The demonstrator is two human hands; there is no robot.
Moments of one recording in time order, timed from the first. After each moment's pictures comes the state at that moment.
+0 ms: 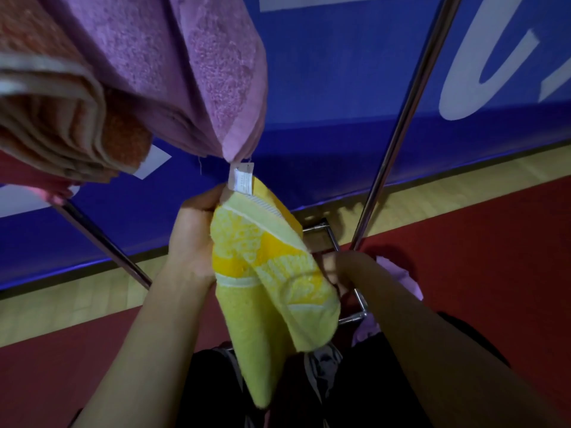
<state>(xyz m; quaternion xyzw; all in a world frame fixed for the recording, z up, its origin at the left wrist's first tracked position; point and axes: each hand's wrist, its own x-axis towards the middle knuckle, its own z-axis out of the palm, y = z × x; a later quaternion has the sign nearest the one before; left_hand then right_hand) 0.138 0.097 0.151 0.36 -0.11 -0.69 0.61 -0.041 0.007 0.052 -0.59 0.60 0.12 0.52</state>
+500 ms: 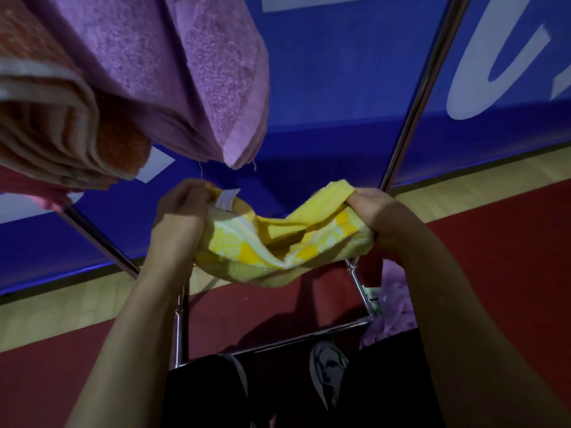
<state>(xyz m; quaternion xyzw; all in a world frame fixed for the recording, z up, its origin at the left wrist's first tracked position) 0.180 0.090 0.128 0.72 -0.33 -0.27 0.55 -0.064 -0.048 0.095 -0.59 0.56 -0.21 0.54</state>
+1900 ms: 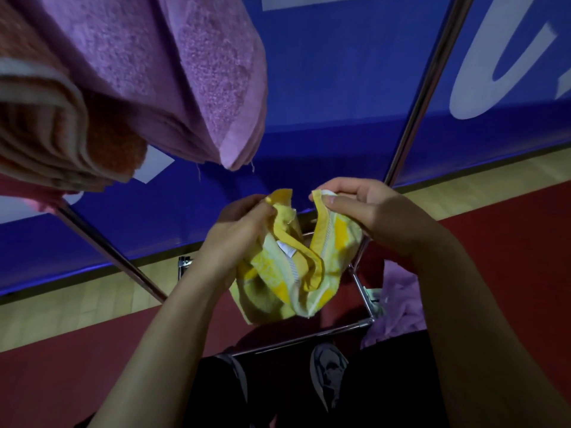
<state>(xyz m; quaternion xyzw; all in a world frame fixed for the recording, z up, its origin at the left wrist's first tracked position) 0.128 0.078 0.125 0.68 -0.35 -0.42 0.49 -0.077 -0.020 0.131 -0.69 0.34 -0.23 0.59</state>
